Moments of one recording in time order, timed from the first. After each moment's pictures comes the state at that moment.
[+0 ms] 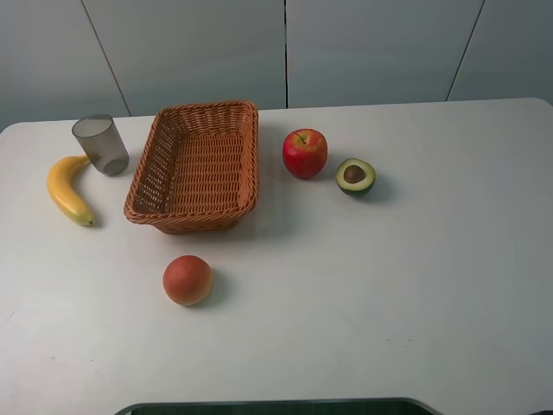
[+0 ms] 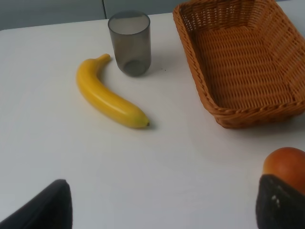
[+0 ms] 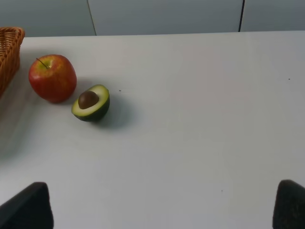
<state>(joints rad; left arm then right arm) -0.09 0.00 -0.51 0.01 1.09 -0.02 0.06 -0.01 -0.51 0.06 1.10 0.01</state>
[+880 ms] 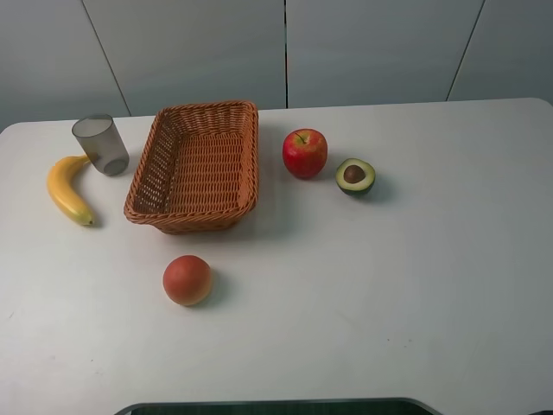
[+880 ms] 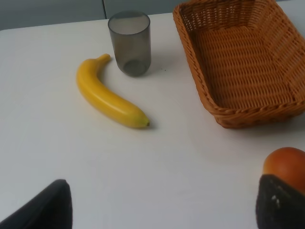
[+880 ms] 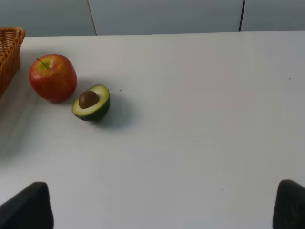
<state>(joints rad) -0.09 0.00 -0.51 0.01 1.09 -0.02 0.06 -0.01 -0.51 0.06 1.10 0.01</state>
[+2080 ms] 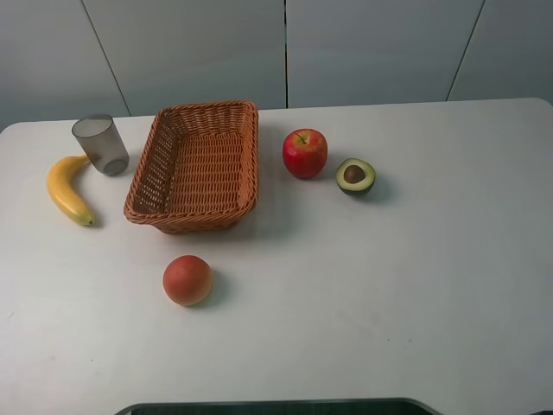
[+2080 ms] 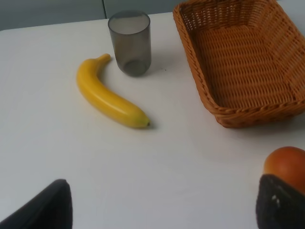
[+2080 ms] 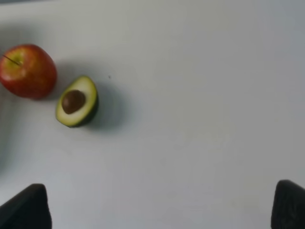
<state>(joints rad) -0.09 0.00 -0.51 0.01 1.09 -0.02 0.06 0.78 -0.73 0.07 0.87 0.06</state>
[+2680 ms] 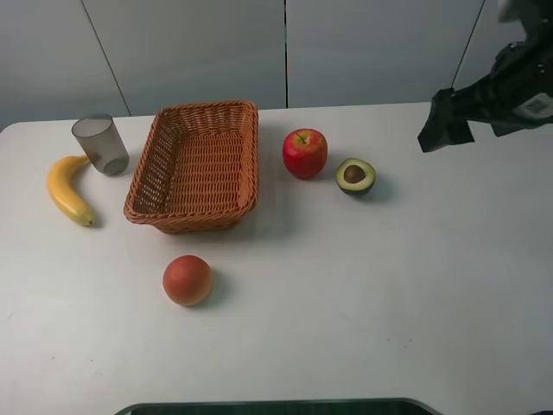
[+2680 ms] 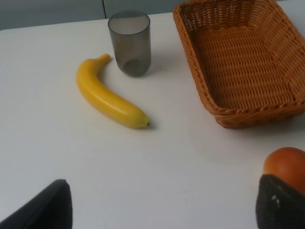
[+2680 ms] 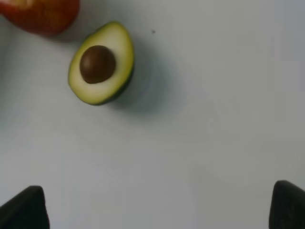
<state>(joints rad) -0.09 0.00 -0.51 0.01 1.09 -0.02 0.24 1.40 -0.90 0.11 0.71 -0.11</state>
